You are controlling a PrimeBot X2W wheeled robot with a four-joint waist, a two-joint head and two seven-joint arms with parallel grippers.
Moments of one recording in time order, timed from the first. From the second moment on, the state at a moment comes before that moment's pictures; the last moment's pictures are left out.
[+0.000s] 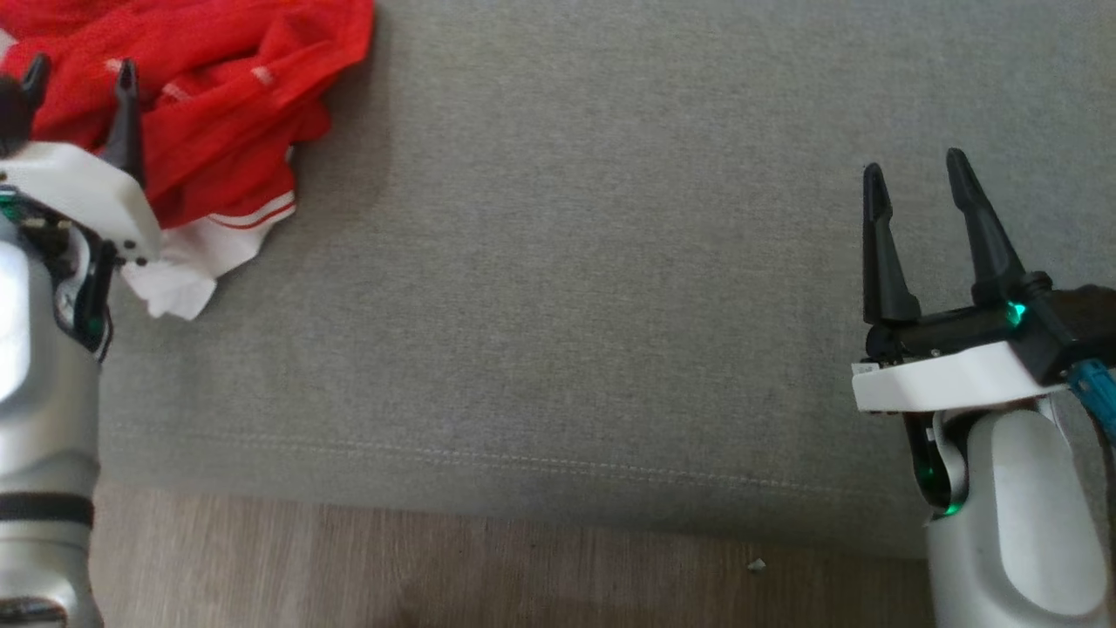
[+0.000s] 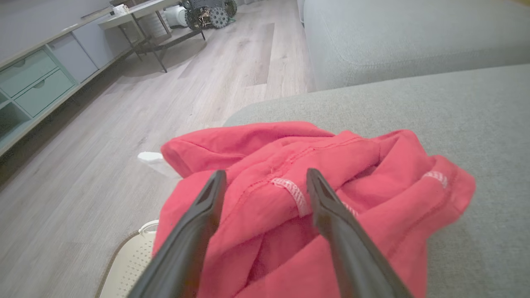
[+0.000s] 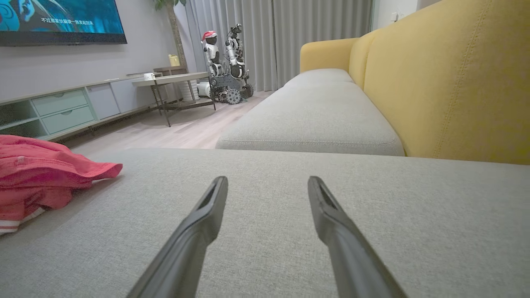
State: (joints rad) left arm -0.75 0.31 -0.05 0.72 -0.10 -0.12 -0.10; right arm -0.28 -0.06 0.09 0.15 -0.04 0.12 -0.19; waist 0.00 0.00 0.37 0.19
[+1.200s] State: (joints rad) left arm -0.83 0.37 0.04 0.40 -0.15 -0.06 -0.26; right arm -0.30 -0.06 0.11 0.25 0.02 0.12 -0.24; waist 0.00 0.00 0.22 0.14
